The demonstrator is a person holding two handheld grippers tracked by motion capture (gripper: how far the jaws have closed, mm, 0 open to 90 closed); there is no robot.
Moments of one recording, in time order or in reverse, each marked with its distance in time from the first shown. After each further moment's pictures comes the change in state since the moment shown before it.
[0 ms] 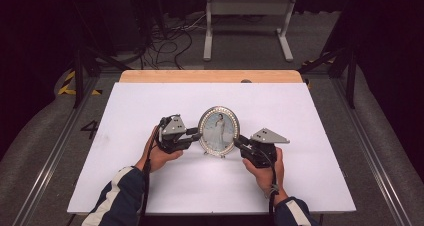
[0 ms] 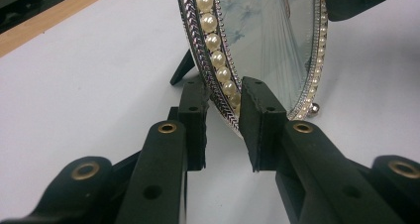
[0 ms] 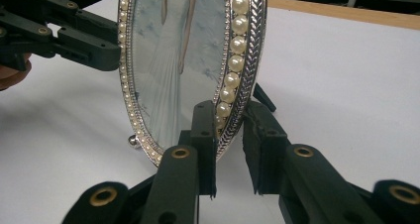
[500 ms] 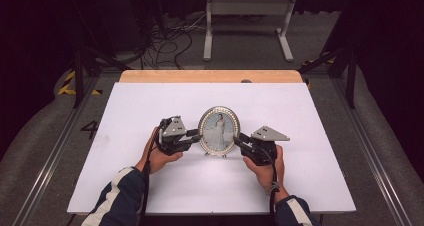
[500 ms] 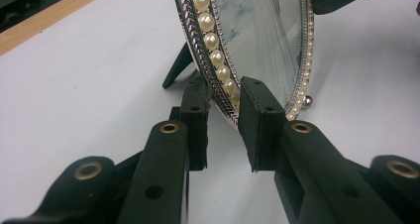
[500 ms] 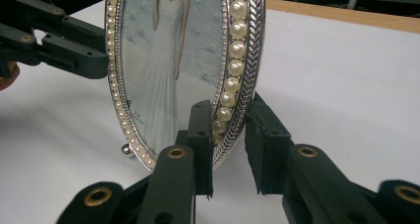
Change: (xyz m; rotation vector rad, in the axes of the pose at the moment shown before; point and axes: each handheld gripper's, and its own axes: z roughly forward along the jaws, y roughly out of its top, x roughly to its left) left arm -0.004 0.000 -0.003 0.006 -0.003 0.015; right arm -0.004 0.003 0.004 -0.001 0.001 -0.004
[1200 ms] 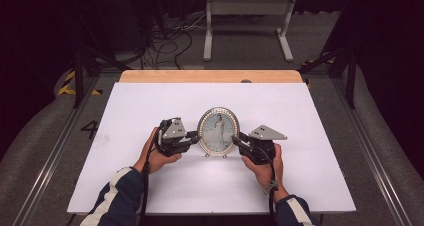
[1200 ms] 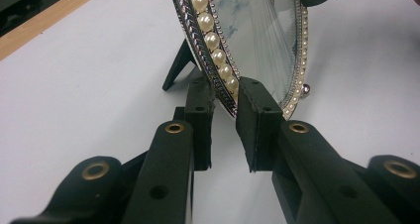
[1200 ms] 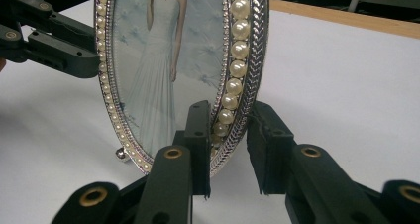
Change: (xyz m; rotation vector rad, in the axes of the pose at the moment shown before) left arm -0.003 0.001 -0.004 0.028 0.004 0.037; right arm 0.001 0.002 0.003 0.009 0.000 -0.030
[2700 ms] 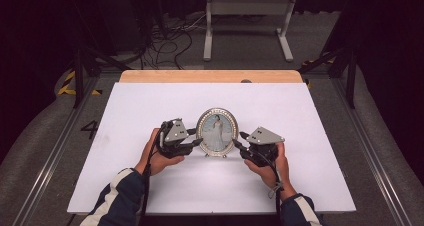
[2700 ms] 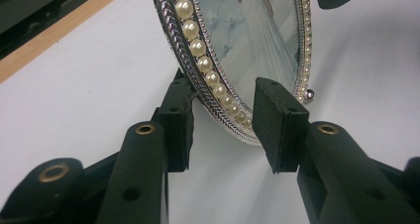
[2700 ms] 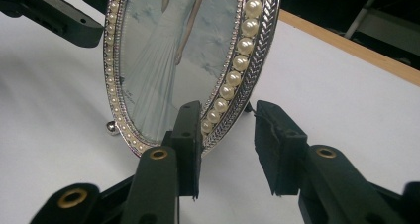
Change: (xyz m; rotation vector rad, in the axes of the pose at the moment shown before) left arm -0.009 0.004 -0.002 -0.005 0.053 0.022; right arm 0.002 0.004 -0.009 0.030 -0.009 -0.223
